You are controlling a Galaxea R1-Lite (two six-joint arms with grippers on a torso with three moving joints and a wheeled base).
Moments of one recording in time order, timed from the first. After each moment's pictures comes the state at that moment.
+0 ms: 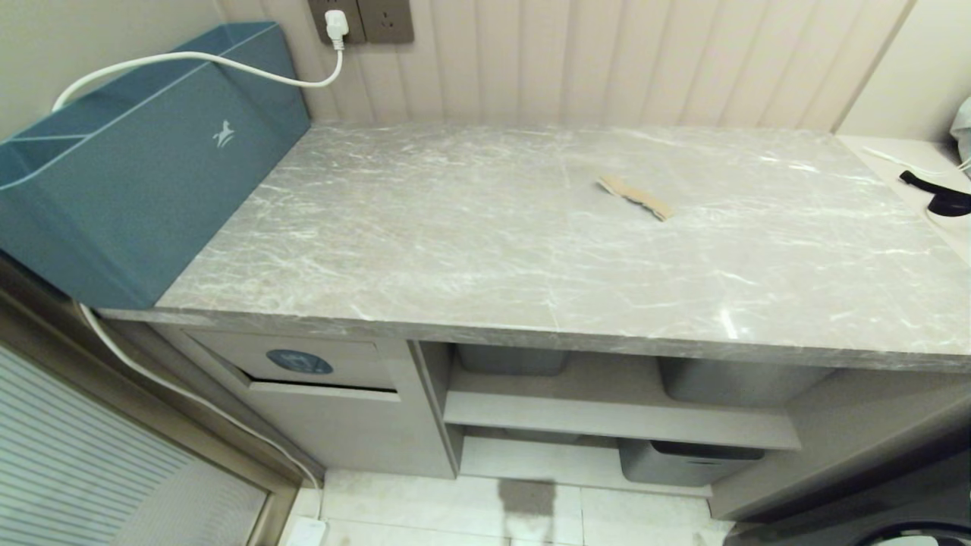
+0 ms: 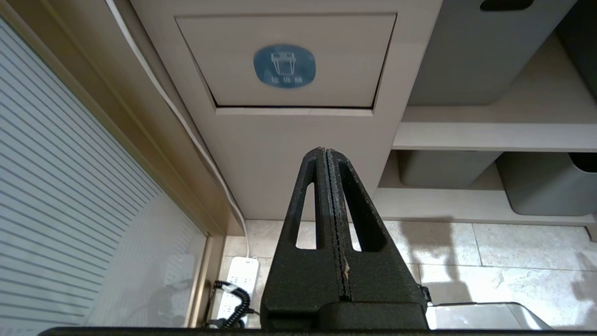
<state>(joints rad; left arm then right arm) 0.00 0.00 0.00 0.00 -0.01 0.07 0.00 0.00 0.00 0.00 0.00 -0.02</state>
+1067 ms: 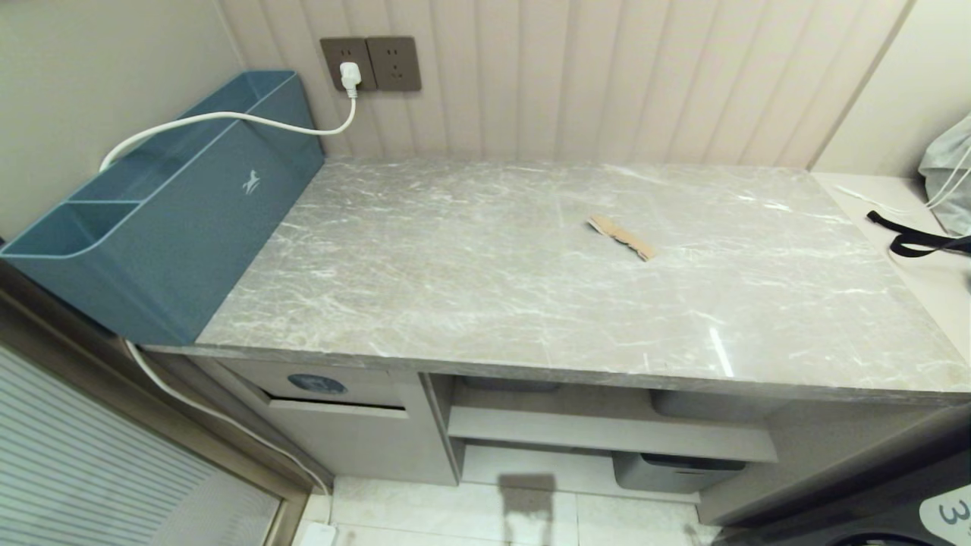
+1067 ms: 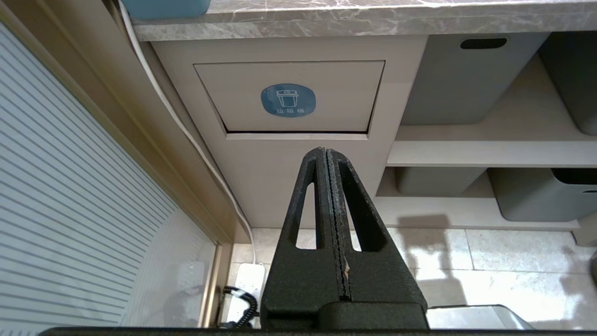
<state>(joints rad) 0.00 0.00 0.00 0.00 -0.01 0.08 0.00 0.02 -0.05 0.01 0.05 -0.13</state>
